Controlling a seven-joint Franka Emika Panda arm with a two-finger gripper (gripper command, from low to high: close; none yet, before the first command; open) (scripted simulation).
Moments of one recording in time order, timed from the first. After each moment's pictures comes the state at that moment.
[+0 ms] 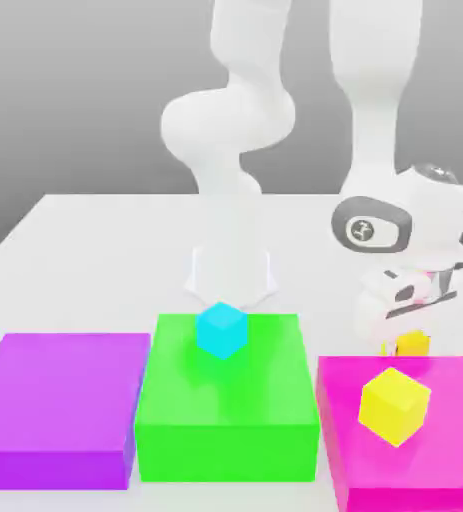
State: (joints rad) arm 0.67 0.28 0.13 -2.80 -0.46 3.07 1.59
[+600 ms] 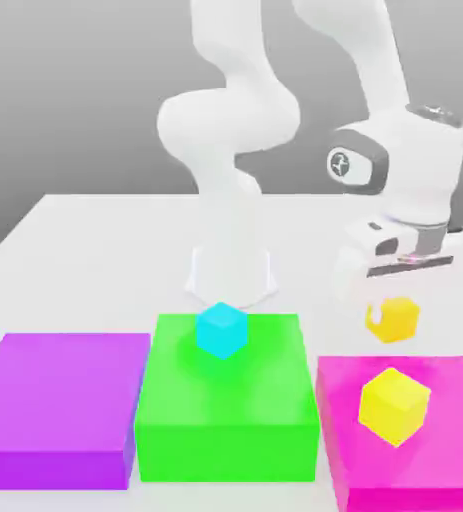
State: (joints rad) arm 0.42 -0.18 0.23 -2.88 -0.03 2.70 1.18
